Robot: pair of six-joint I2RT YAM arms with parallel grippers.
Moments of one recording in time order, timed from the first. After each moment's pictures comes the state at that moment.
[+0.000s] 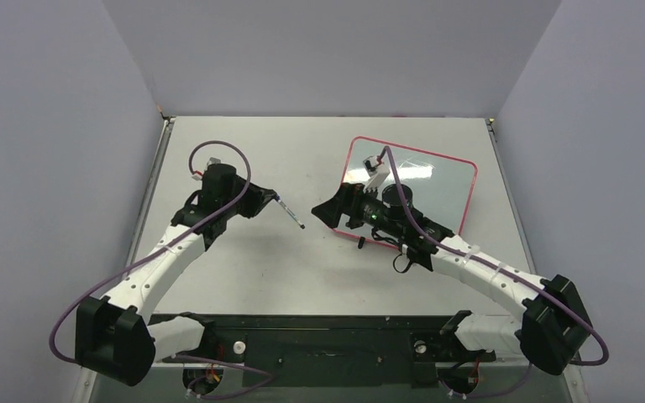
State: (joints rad) left arm -0.33 1.20 0.88 -0.31 0.03 -1.25; right arm 0.70 1.18 0.77 0.17 -0.19 0.64
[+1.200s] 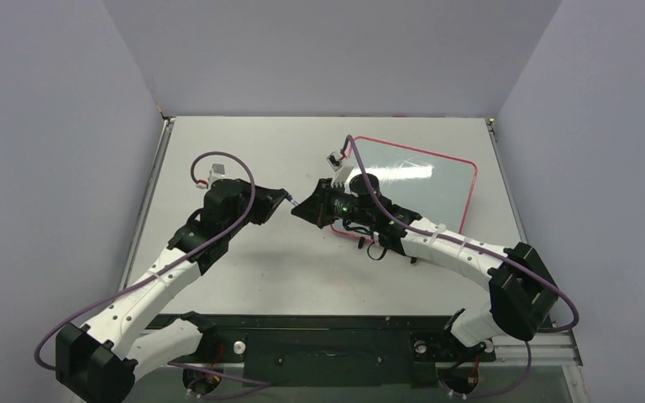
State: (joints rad) left arm -0.54 1.02 0.82 -0.22 -0.11 -1.42; right arm 0.80 1.45 0.97 0.22 -0.28 0.71
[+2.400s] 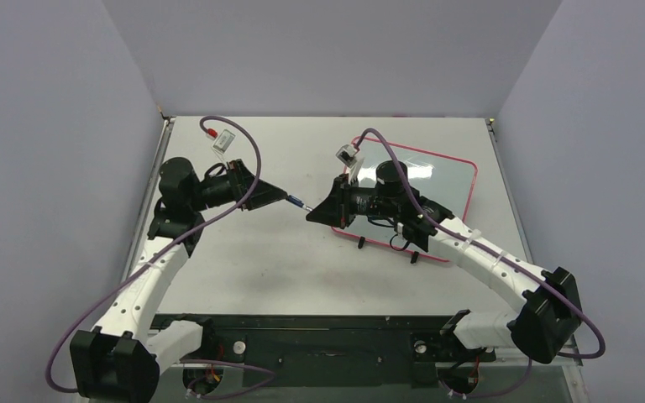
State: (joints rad) left arm -0.18 1.05 0.86 0.15 0.99 -0.86; right arm 0.71 1.29 1.02 -0.01 -0.61 0.53
